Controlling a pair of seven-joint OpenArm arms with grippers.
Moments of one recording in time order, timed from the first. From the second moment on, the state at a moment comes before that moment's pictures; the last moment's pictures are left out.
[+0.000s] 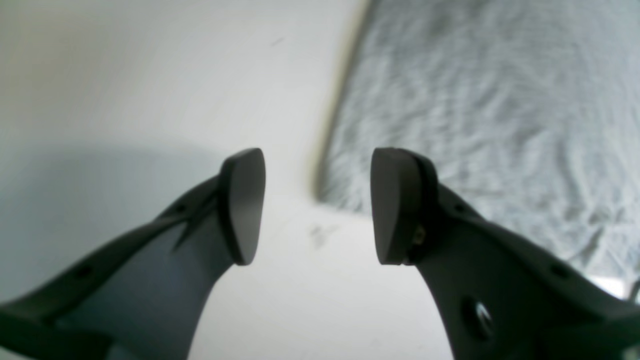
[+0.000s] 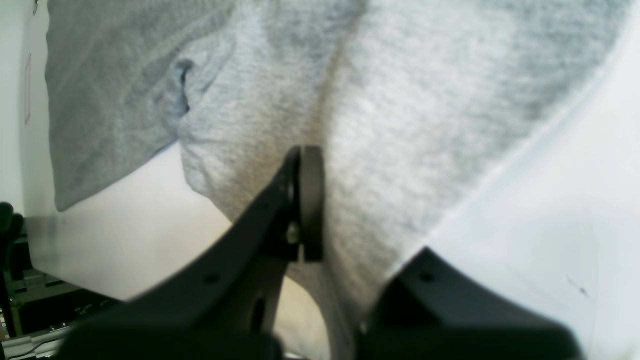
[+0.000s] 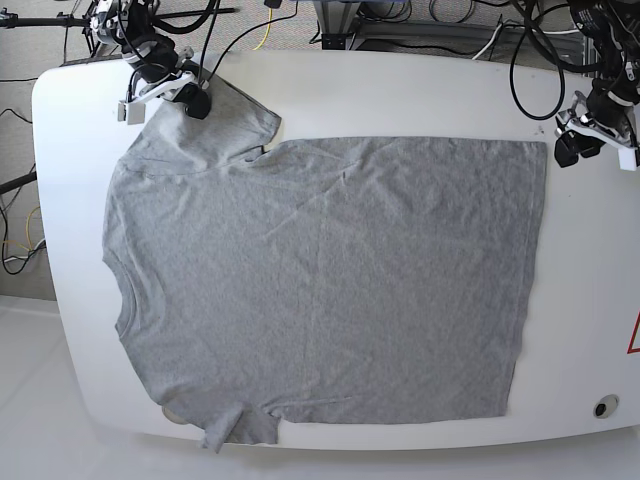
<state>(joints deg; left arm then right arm) 19.4 -12.9 -44.8 96.6 -43.6 -26.3 54.2 -28.1 -0.2 33.8 93.2 47.7 28.8 -50.2</state>
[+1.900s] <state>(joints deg) 17.0 -11.0 -38.1 84.2 -44.8 -34.4 53.2 -28.3 0.0 33.8 93.2 47.7 28.8 -50.1</state>
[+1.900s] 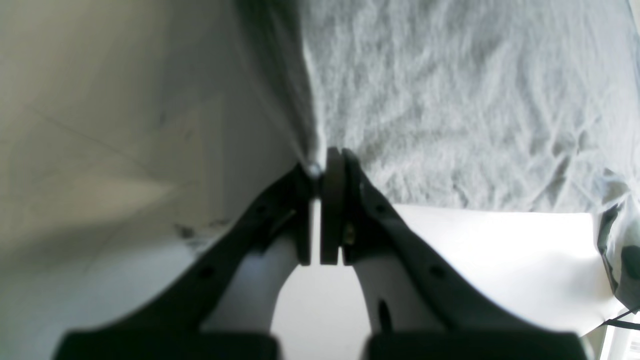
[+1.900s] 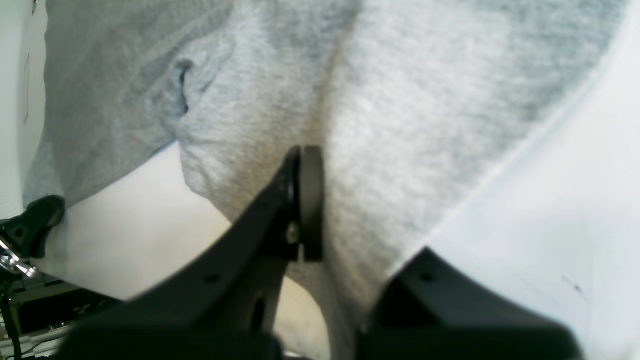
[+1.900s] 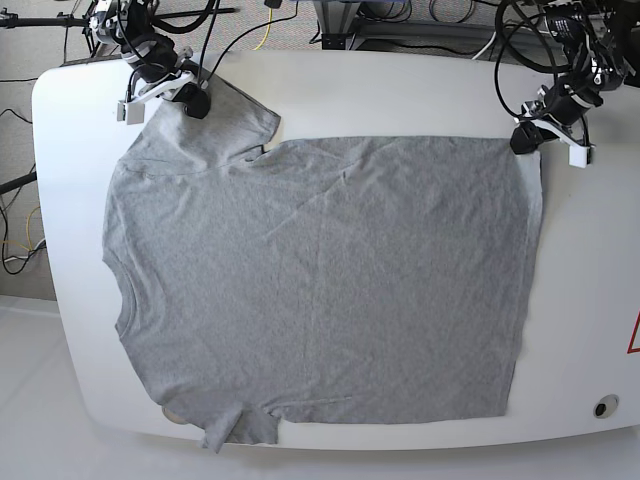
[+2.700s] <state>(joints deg) 17.6 -11.8 -40.0 85.8 -43.8 -34.2 53.8 -29.3 1.7 33.8 93.2 47.1 33.2 -50.3</state>
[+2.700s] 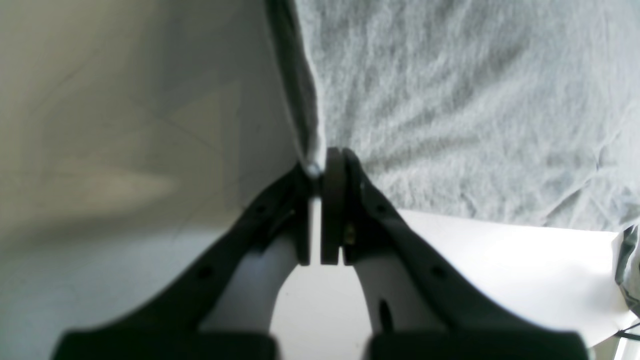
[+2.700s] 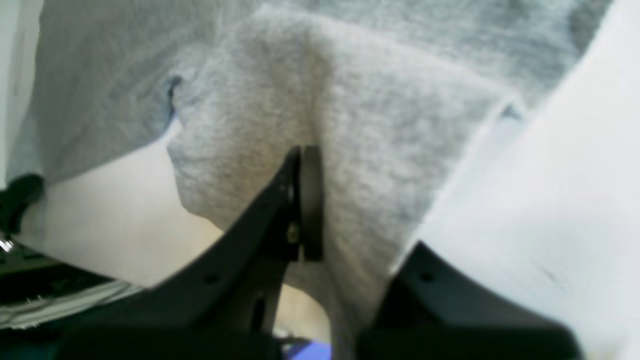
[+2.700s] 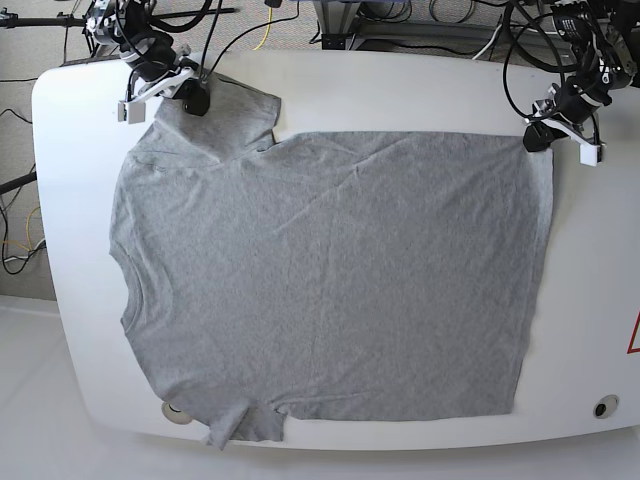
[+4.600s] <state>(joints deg) 3.6 -11.4 -40.3 98.9 -41.0 -34.0 54.2 -11.1 3.5 30.6 102.6 35.8 37.5 -51.9</state>
